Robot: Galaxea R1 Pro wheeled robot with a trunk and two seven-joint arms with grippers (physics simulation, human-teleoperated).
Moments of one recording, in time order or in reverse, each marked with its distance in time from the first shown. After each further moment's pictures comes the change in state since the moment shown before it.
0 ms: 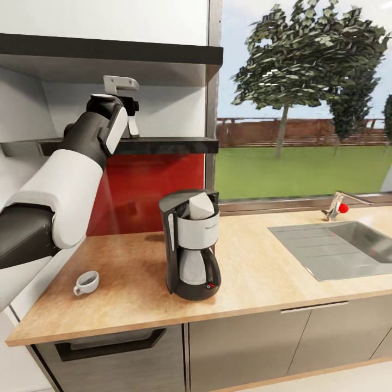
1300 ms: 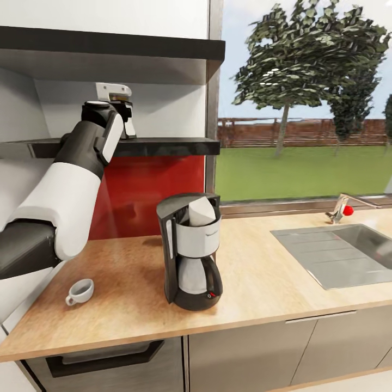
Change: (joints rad) left arm 0.078 0.020 0.008 -0.129 -0.001 0.079 0.058; right arm 0.000 0.018 0.003 -0.003 0.003 0.000 -0.006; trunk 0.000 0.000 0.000
